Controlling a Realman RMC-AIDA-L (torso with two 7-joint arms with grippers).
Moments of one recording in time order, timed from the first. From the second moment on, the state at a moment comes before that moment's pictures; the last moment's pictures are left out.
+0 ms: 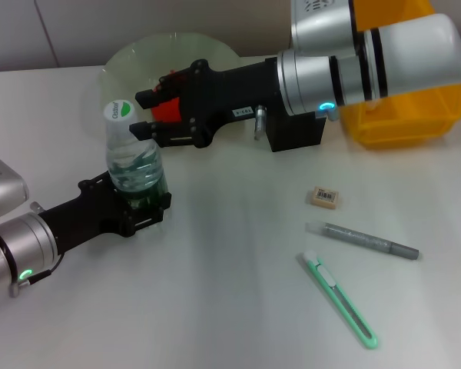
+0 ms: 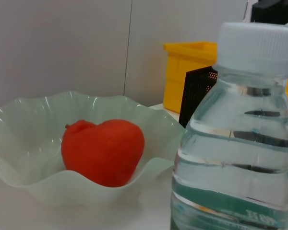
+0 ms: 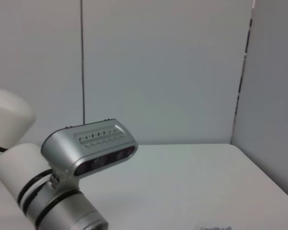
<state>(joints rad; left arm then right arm) -0.38 -2.07 1.48 0.53 1.17 0.91 -1.08 0.97 2.09 -0.94 -0.46 -1.87 -1.30 1.24</state>
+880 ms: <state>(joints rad) -0.39 -2.07 1.47 0.52 1.17 0.91 -1.08 1.02 2.08 -0.94 -0.38 -1.84 -1.19 1.19</state>
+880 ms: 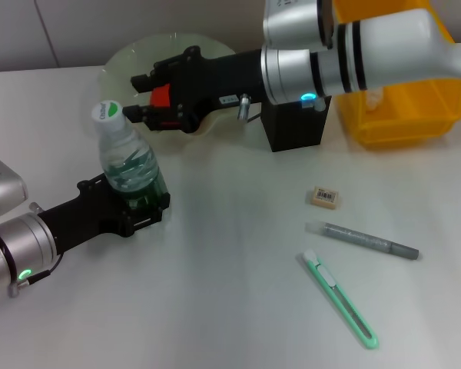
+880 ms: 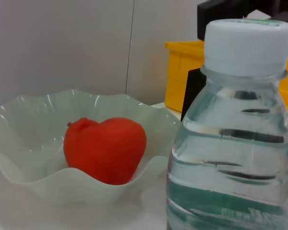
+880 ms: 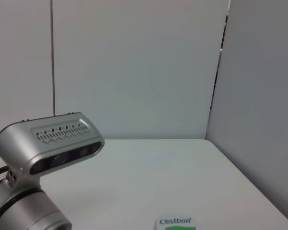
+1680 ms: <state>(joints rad) -0.40 -2.07 1.47 0.50 1.17 0.91 -1.08 1.02 2.09 -0.96 -0.34 -1.78 -1.25 1.19</state>
